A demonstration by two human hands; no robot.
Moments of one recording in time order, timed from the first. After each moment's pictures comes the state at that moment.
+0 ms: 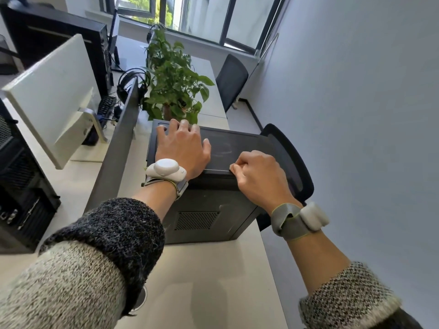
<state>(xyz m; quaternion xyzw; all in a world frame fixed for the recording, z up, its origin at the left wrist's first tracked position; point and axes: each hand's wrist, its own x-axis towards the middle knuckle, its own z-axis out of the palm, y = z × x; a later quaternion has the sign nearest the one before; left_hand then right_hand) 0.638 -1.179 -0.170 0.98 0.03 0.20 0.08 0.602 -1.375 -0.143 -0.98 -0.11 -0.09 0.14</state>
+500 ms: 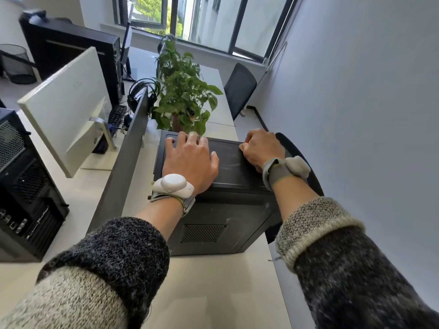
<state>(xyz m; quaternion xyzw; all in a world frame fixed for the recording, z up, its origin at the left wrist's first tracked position) 0.640 -1.178 -0.173 0.97 0.04 0.21 0.08 0.723 -1.350 -0.127 -0.99 -0.02 -0.05 0.12</state>
